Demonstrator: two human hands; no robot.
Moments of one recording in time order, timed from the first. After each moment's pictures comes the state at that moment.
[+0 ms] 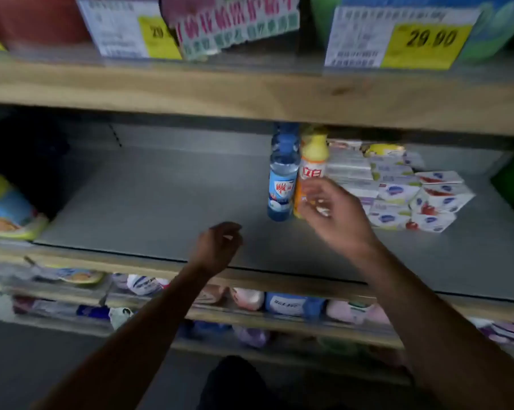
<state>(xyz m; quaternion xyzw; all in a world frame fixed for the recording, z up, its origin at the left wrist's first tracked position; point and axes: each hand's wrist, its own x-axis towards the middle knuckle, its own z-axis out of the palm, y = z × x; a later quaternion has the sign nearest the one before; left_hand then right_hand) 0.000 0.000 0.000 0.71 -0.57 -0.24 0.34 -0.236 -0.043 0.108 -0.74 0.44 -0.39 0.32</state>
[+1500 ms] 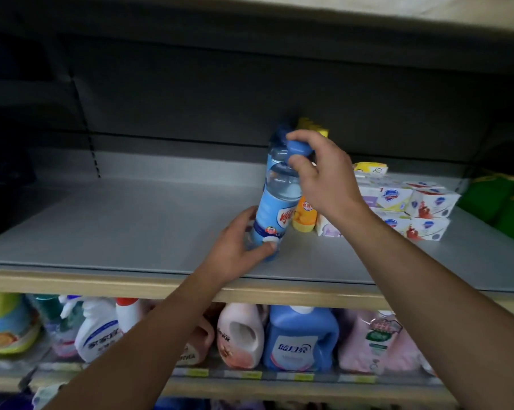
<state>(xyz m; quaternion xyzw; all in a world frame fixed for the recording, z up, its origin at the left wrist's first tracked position) -0.005 -0.017 -0.046 0.51 -0.67 -0.23 0.48 -0.171 -0.025 0.094 -0.75 0.39 -0.52 0.08</state>
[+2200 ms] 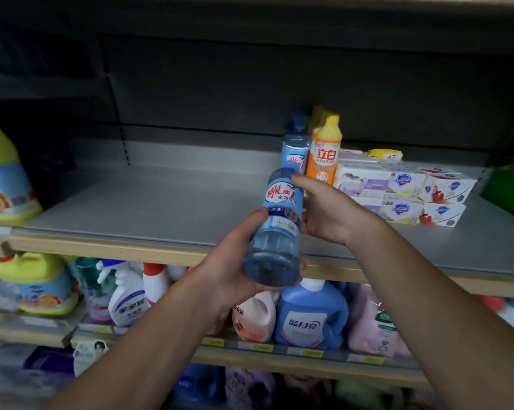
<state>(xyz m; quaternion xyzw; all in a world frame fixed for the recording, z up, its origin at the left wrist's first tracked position) -0.035 0.108 0.005 0.33 -0.28 -0.76 0.48 -0.177 0.000 0.038 -0.49 0.36 -0.39 0.69</state>
